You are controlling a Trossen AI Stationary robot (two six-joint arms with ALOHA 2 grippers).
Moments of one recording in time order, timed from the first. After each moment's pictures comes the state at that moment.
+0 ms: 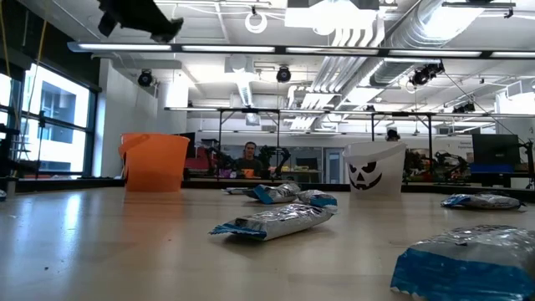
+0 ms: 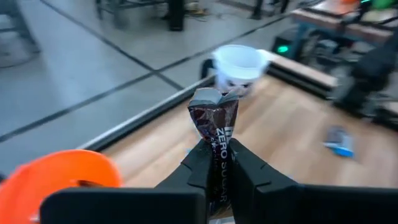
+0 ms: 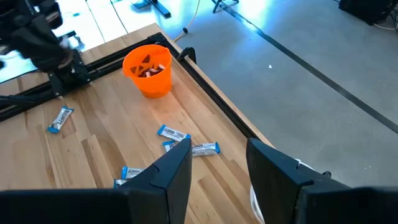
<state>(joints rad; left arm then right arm) -0.17 0.81 0.83 -0.50 -0.80 -0.46 -0.51 1.27 1.94 -1.26 0.02 0.08</state>
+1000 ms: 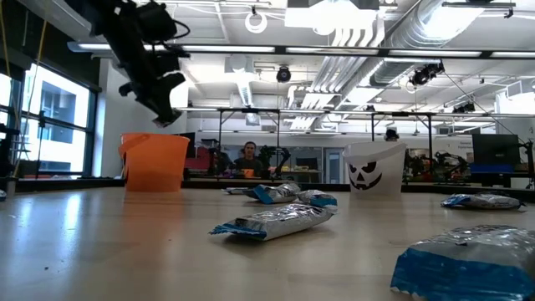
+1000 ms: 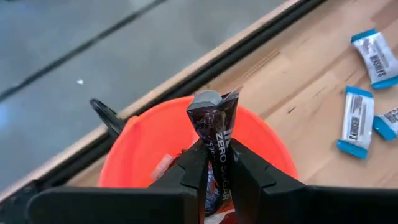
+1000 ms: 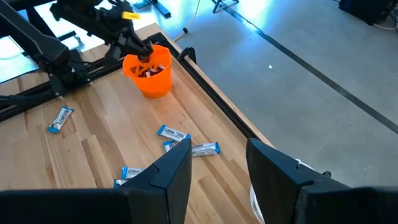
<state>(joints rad) 0.69 1.14 0.83 -0.50 -0.28 -0.09 -0.51 1.27 1.94 -1.26 0.02 0.08</state>
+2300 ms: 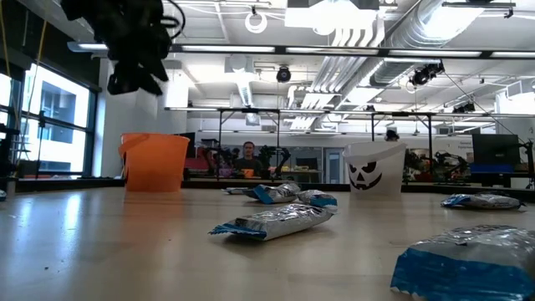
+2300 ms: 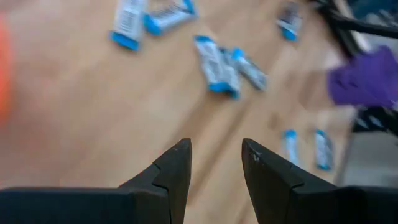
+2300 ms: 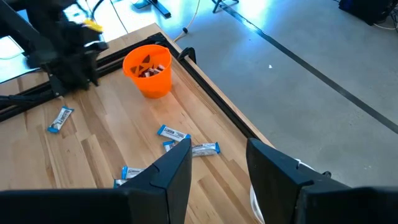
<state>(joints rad) 0.51 0.98 0.83 -0.73 0.36 -0.43 -0.51 1.27 1.94 -1.26 0.02 0.08</state>
